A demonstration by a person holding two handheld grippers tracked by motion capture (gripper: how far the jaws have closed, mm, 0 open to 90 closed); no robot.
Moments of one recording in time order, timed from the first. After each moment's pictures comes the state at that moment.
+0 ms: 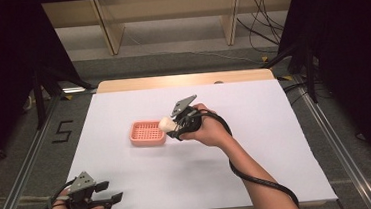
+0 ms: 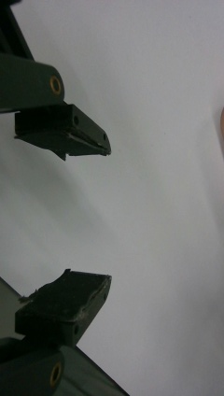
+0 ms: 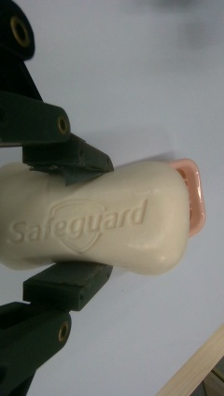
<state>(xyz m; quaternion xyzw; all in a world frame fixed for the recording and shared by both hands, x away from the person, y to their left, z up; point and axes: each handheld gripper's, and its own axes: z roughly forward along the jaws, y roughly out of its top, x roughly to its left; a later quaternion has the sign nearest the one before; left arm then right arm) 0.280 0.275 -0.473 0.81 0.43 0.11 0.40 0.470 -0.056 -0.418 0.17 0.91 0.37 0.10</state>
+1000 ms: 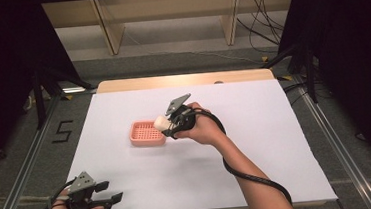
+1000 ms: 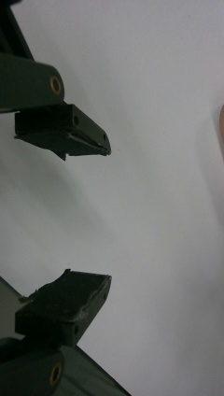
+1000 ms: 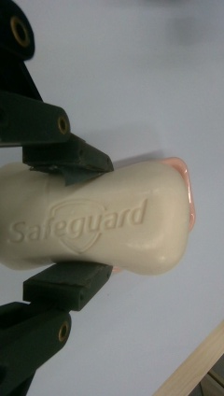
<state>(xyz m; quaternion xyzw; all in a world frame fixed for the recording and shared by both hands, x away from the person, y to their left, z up) 0.280 0.276 -0.471 0.81 0.42 0.11 0.39 0.477 -0.040 -0.420 0.17 0.91 0.38 0.10</state>
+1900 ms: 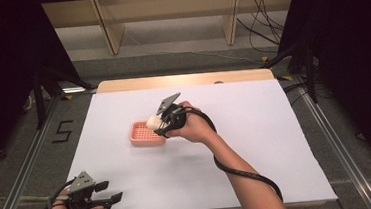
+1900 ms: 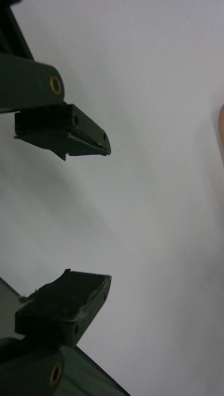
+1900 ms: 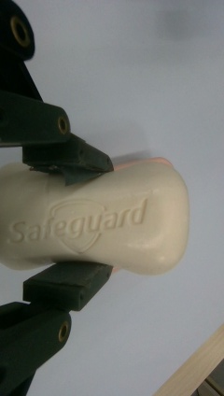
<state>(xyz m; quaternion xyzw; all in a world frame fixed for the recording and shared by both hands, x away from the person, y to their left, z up) 0.280 0.275 -0.472 0.80 0.43 0.11 0.40 0.486 -0.015 -0.423 0.16 0.91 0.37 0.10</state>
